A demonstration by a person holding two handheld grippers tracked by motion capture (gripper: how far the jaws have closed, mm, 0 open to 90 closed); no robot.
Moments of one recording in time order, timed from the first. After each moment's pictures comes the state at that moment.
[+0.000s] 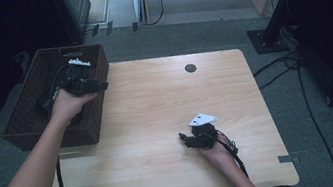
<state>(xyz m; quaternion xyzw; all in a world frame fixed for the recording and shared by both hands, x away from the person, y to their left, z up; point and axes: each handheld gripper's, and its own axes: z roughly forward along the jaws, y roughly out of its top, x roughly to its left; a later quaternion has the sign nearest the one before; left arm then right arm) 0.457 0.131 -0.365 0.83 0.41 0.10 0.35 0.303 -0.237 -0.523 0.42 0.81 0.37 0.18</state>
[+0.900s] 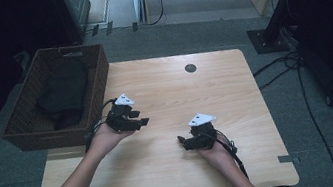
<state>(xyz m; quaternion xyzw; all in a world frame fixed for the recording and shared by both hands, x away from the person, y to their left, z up) 0.375 0.043 -0.449 0.87 0.33 0.04 0.36 0.304 -0.235 -0.524 0.42 0.81 0.37 0.18</state>
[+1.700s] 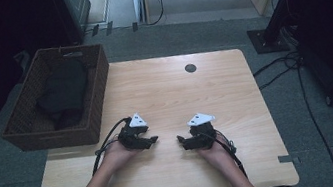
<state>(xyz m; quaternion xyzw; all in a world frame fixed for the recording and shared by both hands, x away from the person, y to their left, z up) 0.347 0.028 -0.508 0.89 0.28 0.07 0.35 0.305 -0.233 -0.524 0.42 0.81 0.37 0.18</state>
